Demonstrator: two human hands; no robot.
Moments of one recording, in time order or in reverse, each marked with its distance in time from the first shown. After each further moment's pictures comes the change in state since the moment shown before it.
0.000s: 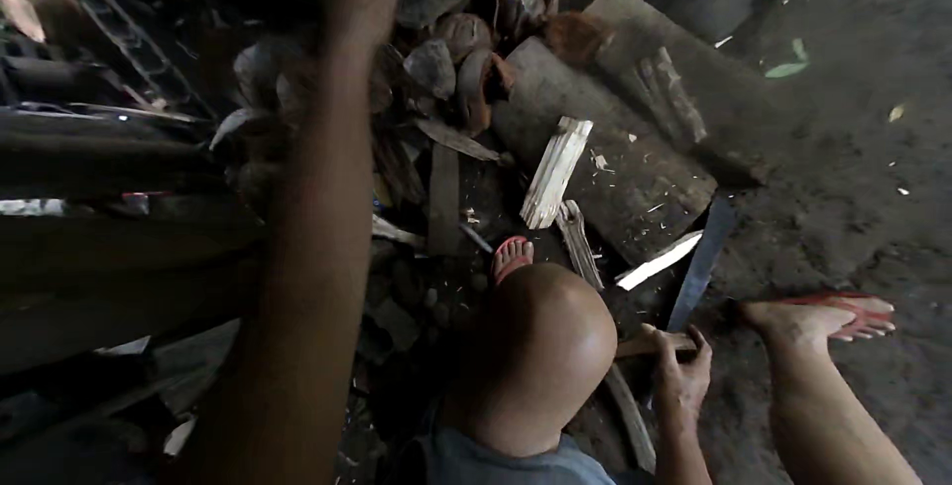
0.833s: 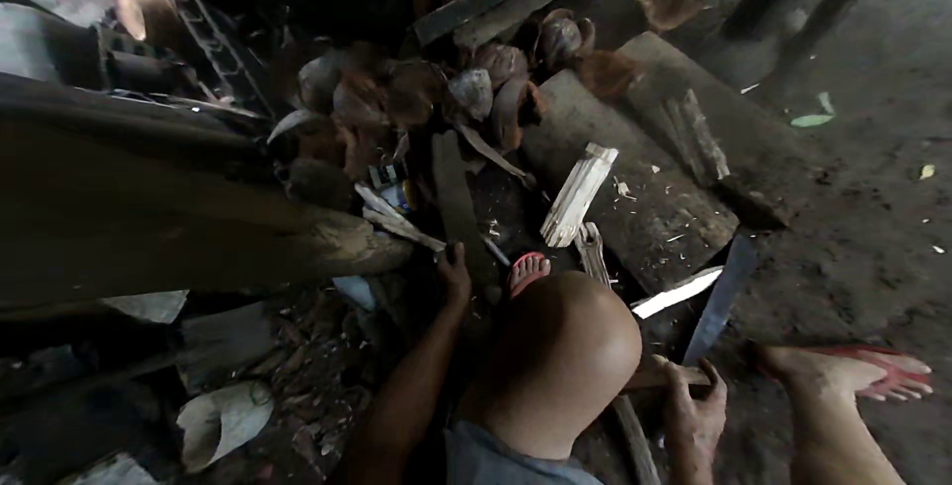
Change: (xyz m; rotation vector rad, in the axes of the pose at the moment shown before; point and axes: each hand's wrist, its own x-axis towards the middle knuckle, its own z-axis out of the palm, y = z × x) left_hand -0.341 -0.117 0.177 -0.352 0.146 -0.779; right_hand -0.010 0.006 -0.006 -0.049 -0.032 -0.034
